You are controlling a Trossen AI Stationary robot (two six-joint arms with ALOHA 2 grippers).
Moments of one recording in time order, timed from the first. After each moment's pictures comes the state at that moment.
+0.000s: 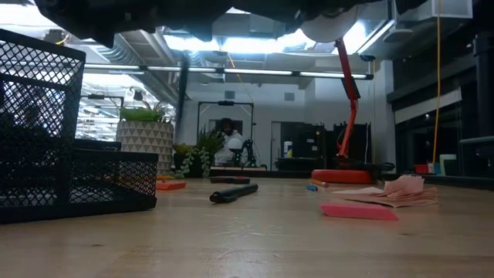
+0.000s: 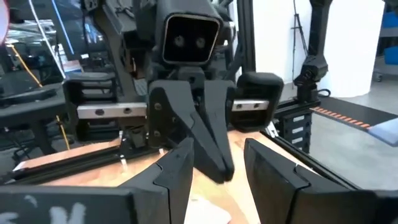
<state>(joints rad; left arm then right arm) -0.08 1.36 0.58 0.81 0.21 0.14 0.27 1.59 0.92 0.49 0.25 -0.16</state>
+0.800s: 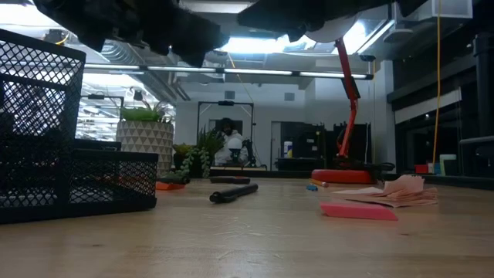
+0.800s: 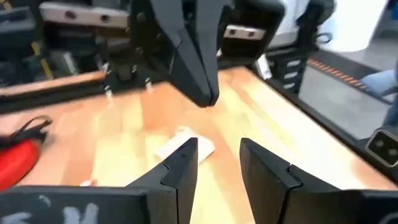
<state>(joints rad) -0.08 1.32 0.58 0.50 0.16 0.11 0.27 1.59 0.92 0.38 0.27 -0.16</state>
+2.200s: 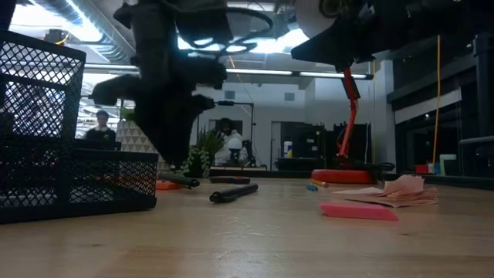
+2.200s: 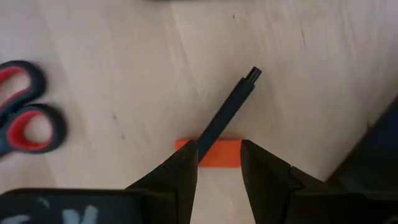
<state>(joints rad) -0.11 1.75 1.11 -0.69 -0.11 0.21 0.25 1.34 0.57 0.53 0.34 -0.03</state>
